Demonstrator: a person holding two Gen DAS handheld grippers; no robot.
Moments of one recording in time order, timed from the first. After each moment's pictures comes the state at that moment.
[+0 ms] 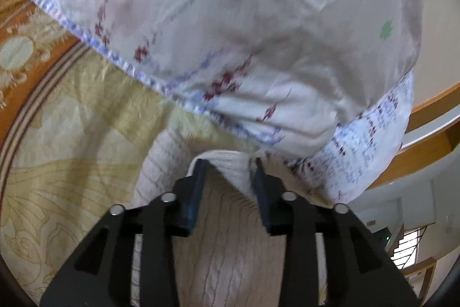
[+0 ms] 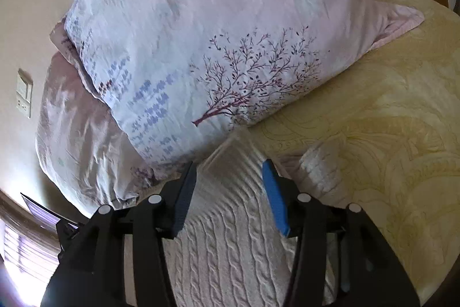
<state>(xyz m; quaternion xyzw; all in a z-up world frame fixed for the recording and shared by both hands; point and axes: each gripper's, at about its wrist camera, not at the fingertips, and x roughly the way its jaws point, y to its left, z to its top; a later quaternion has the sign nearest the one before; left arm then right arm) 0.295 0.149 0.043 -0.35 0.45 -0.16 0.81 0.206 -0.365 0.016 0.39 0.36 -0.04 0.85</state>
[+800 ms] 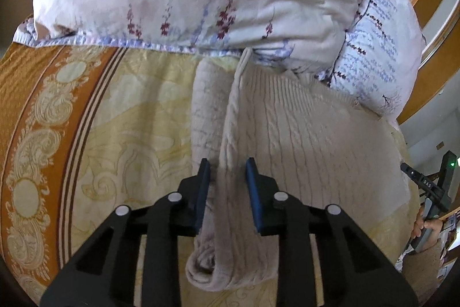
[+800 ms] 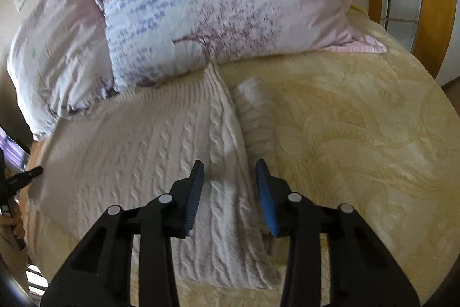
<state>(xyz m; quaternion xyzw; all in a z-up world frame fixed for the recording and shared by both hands) 0.212 0.133 0.047 -0.10 0.49 -0.14 0.86 0.137 -0.335 0.012 0.17 0.45 -0.08 0.87</state>
